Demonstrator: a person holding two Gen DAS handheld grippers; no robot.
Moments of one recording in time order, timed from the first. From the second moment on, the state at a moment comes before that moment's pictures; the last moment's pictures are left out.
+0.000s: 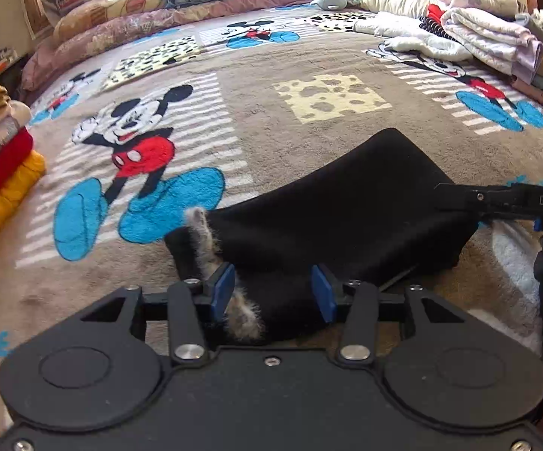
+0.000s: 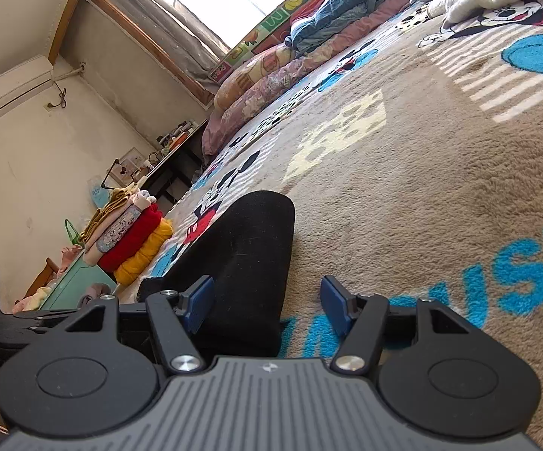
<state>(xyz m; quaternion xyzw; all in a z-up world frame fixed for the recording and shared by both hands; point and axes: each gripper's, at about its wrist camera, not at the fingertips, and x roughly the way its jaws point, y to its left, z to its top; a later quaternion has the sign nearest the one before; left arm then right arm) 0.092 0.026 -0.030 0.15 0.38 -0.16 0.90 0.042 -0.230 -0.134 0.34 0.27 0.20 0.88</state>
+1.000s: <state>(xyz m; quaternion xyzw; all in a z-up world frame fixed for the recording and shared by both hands) 0.105 0.030 -0.044 -0.06 0.33 -0.17 0.93 0.043 -0.228 -0.134 0.34 0.27 0.20 0.88</state>
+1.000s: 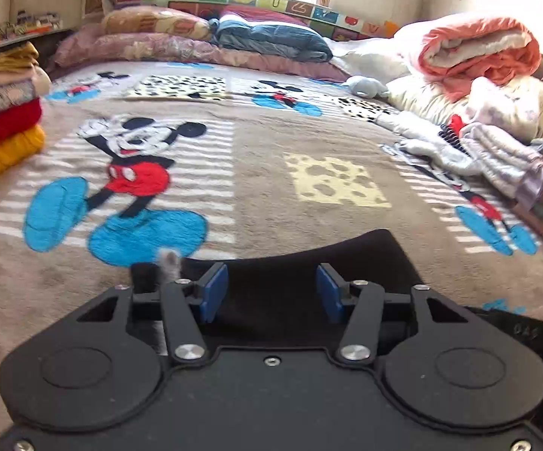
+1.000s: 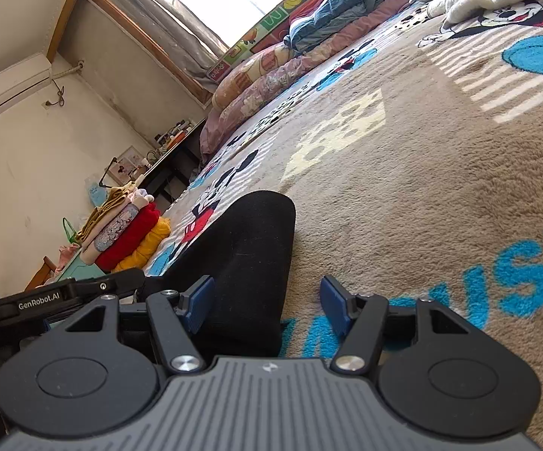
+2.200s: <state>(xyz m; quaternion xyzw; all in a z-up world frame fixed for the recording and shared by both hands) 0.075 0.108 -0.044 -0.15 0.34 -0.02 0.93 0.047 -0.233 -0.129 0.35 0.29 0.19 0.87</state>
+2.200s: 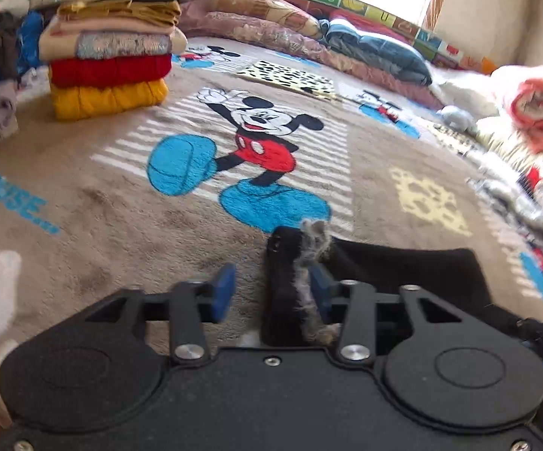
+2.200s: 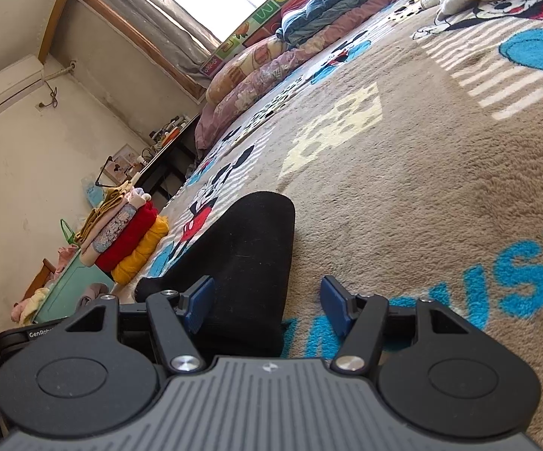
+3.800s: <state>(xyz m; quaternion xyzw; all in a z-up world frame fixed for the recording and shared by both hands) 0.014 0.420 -0.008 -0.44 0.07 0.02 0.90 0.179 0.094 0.014 0.27 0.31 0.42 0.81</state>
